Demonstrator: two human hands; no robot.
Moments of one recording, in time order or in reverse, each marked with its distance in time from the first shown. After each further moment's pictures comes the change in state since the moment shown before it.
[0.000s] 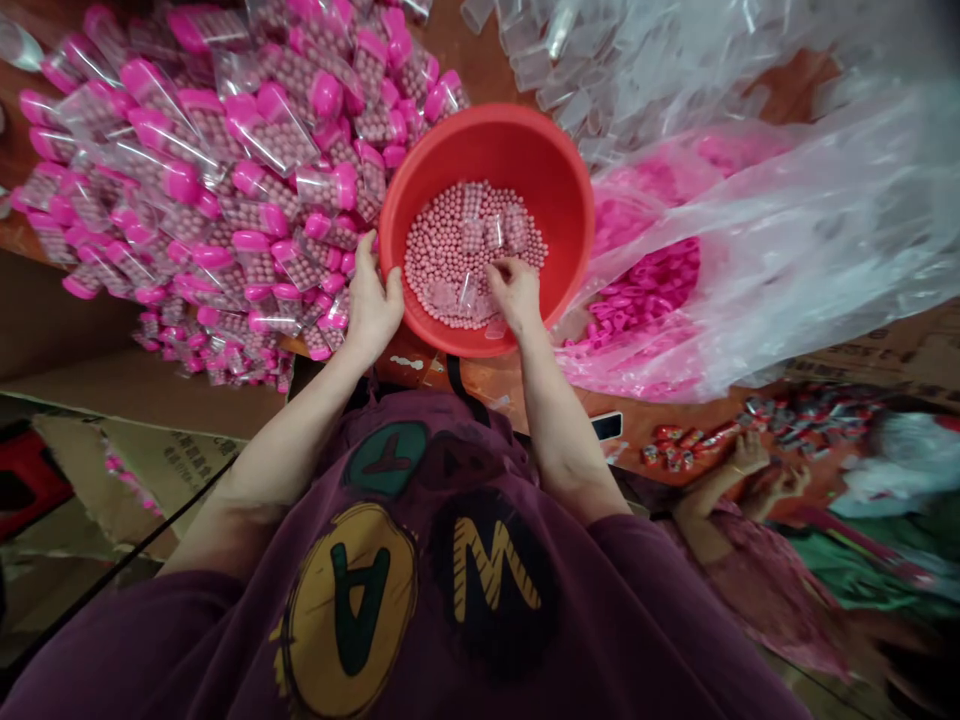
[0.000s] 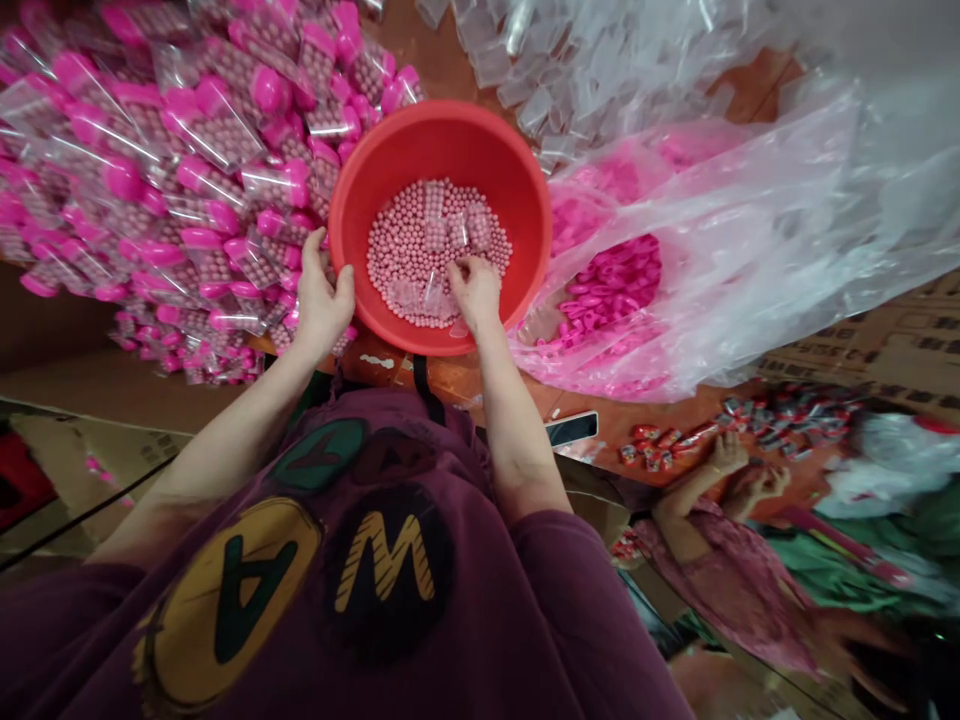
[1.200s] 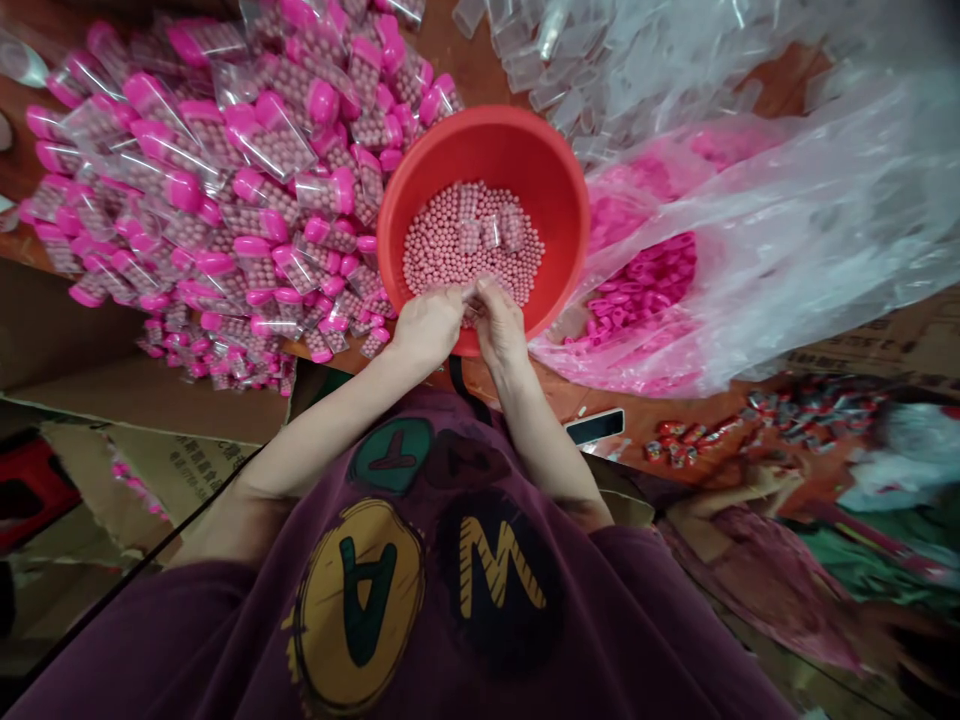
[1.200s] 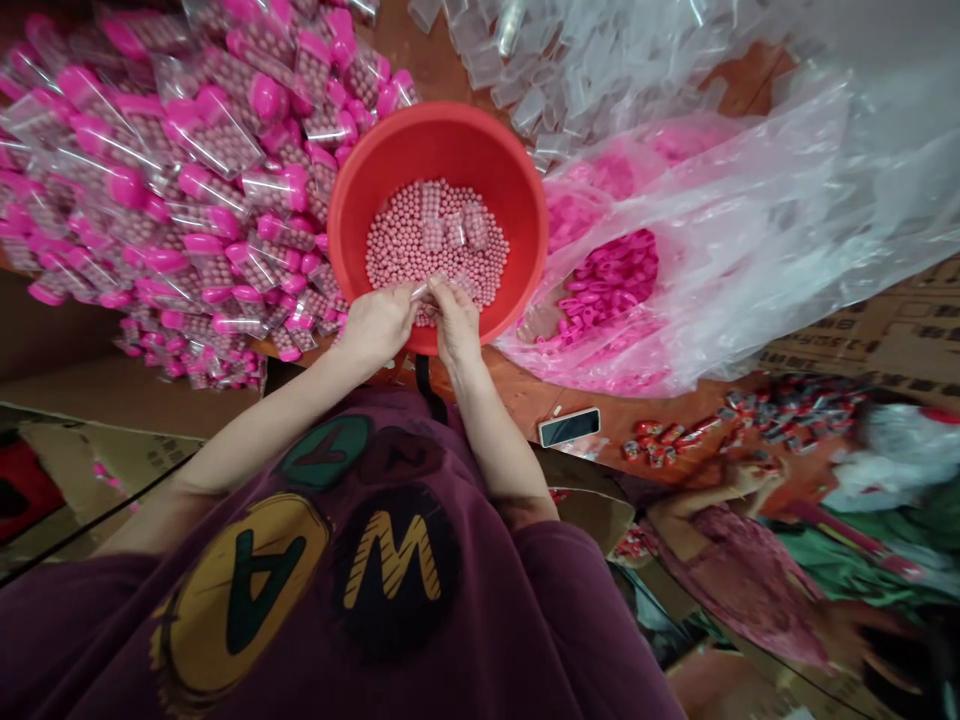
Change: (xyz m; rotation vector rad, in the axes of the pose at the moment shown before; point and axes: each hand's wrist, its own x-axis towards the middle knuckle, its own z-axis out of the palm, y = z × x) left_hand -0.015 0.115 0.029 0.742 -0.541 0.040; right_hand -0.064 -0.060 0.004 1.262 -0.016 0.440
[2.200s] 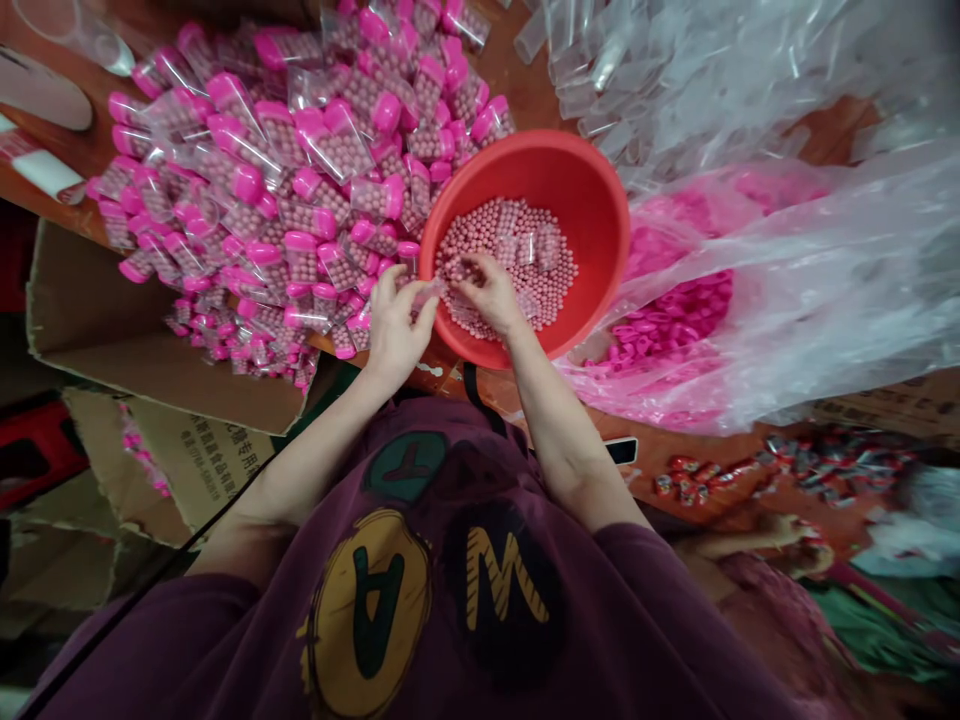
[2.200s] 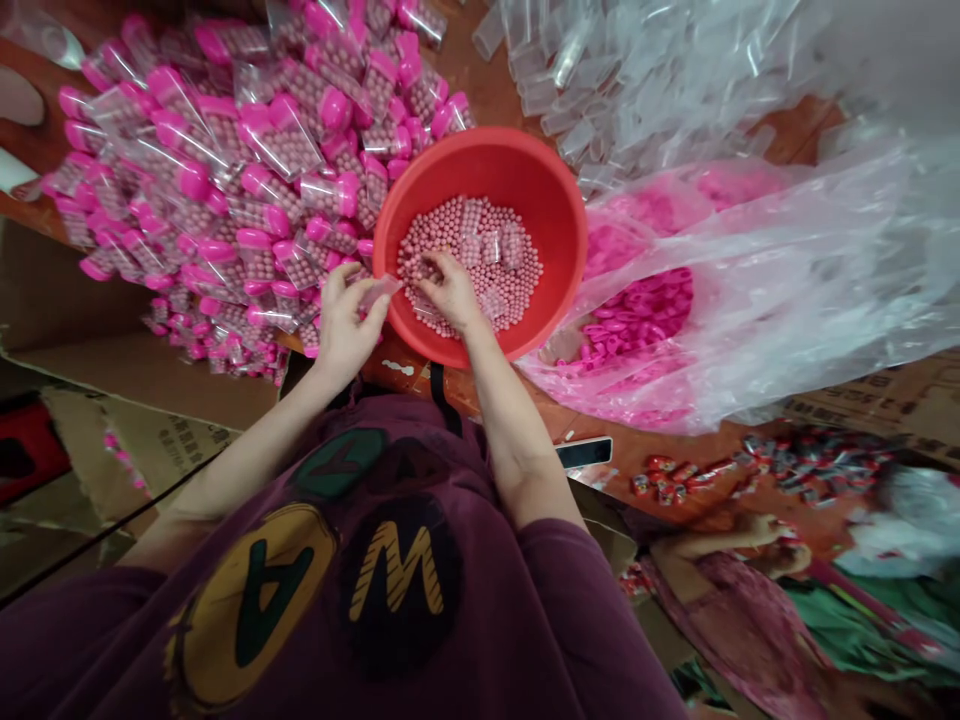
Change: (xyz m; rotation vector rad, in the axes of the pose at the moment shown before) left_hand -0.028 -0.084 0.024 -0.499 0.648 -0.111; right_hand 0.090 0.017 0.033 -0.880 -0.431 -0.507
